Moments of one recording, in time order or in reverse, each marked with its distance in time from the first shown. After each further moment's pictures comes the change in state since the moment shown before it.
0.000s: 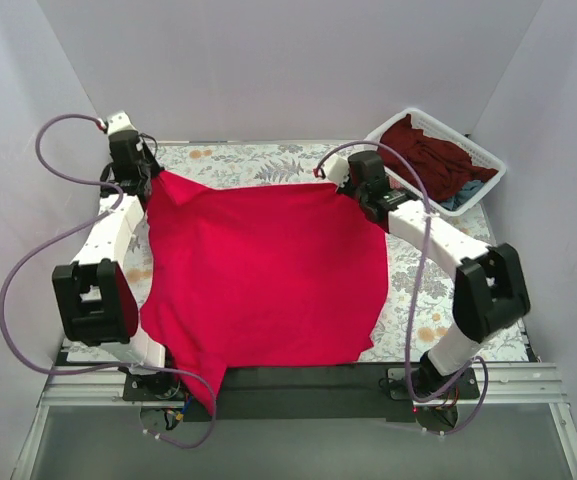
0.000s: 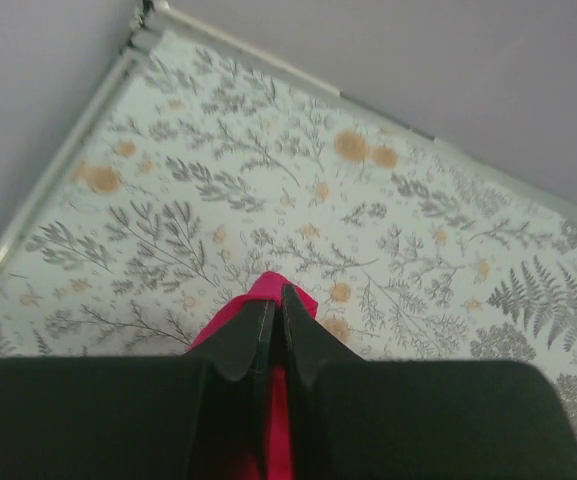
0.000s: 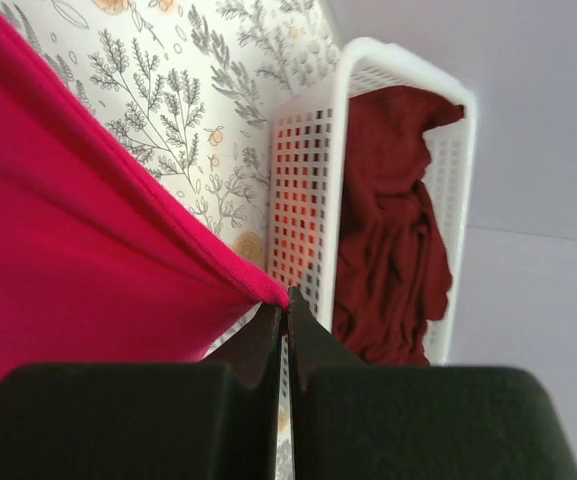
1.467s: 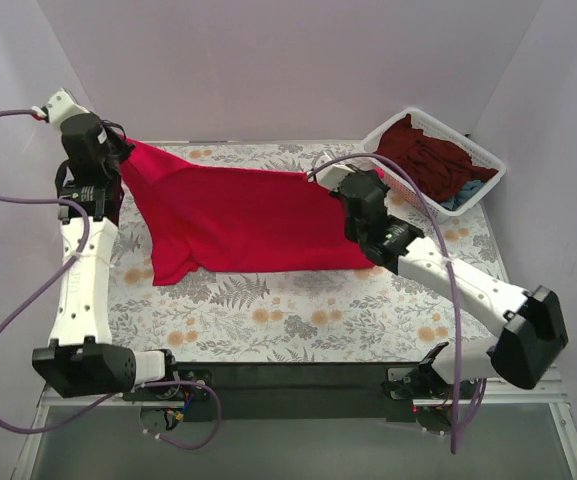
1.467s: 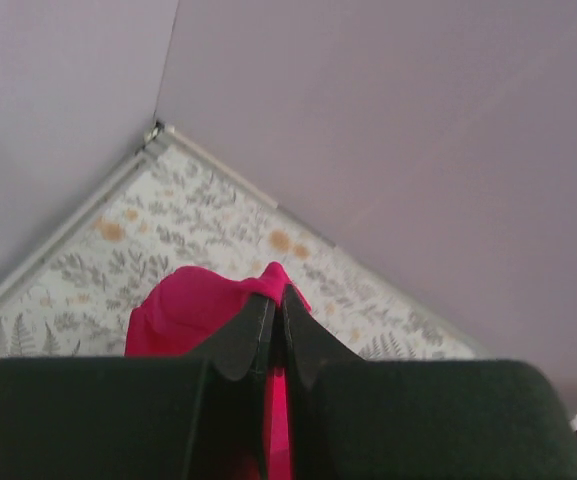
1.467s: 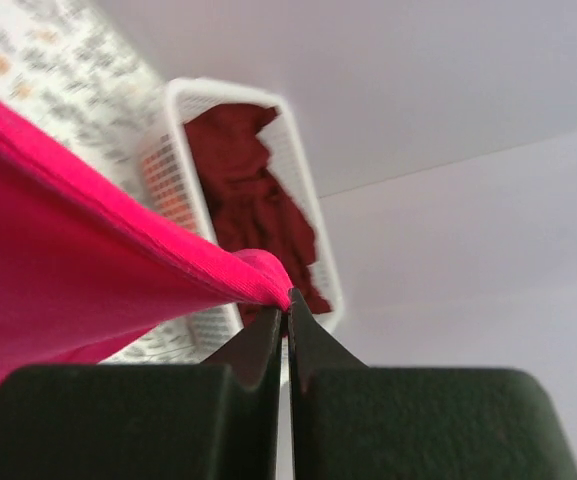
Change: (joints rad) left arm 0.007 -0.227 0.146 -0.264 -0.063 -0.203; right arm 0.255 -0.178 -0.150 0.264 0.461 -0.026
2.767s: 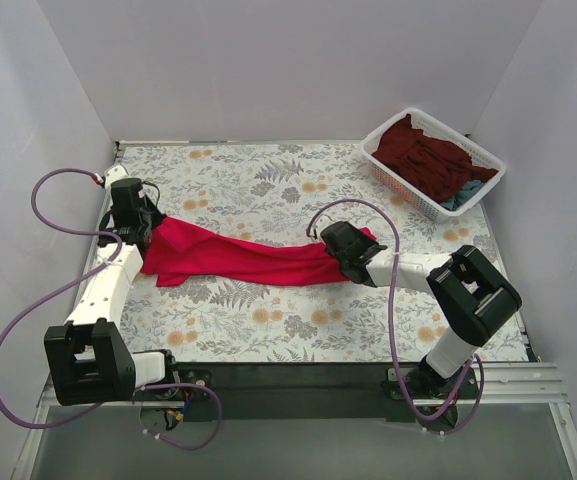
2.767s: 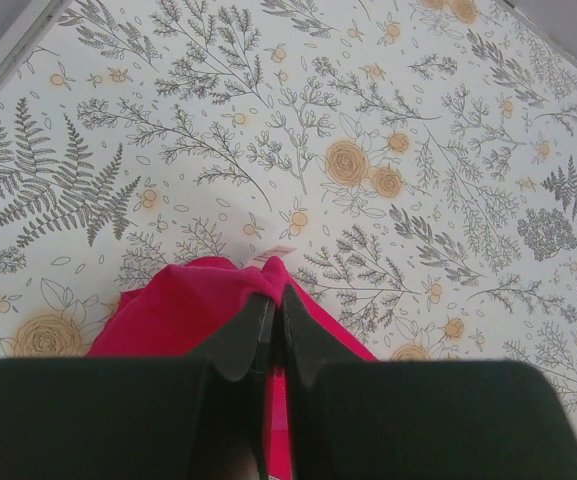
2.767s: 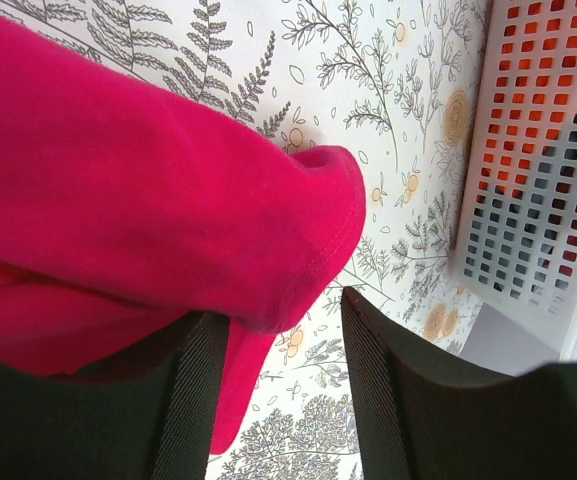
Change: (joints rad) left arm -0.008 -0.058 -0.565 0.166 0.050 0.040; right arm -0.047 0.269 -0.300 -0.044 -0.186 0.365
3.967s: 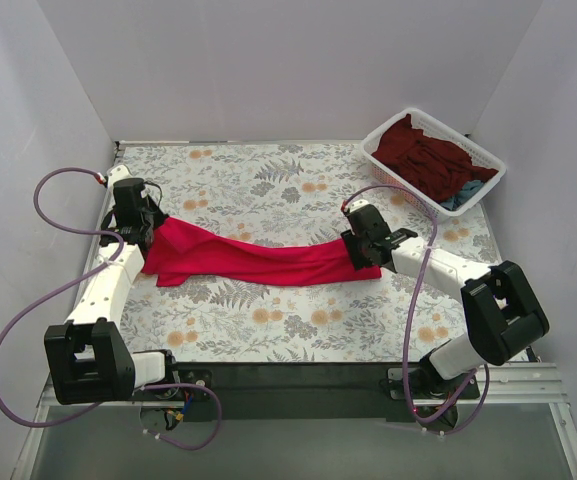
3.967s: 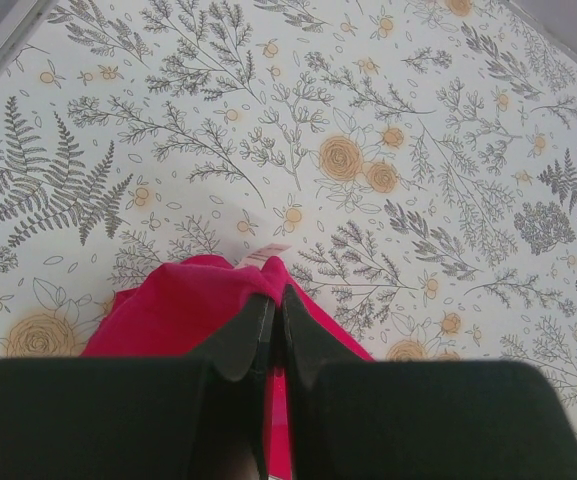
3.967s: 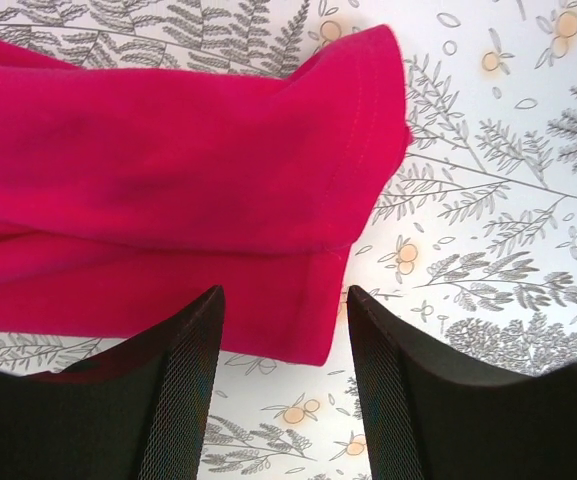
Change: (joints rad) left arm -0.014 0.004 0.000 0.000 -0.002 0.000; right arm -0.159 -0.155 0.067 -0.334 -0.350 0.528
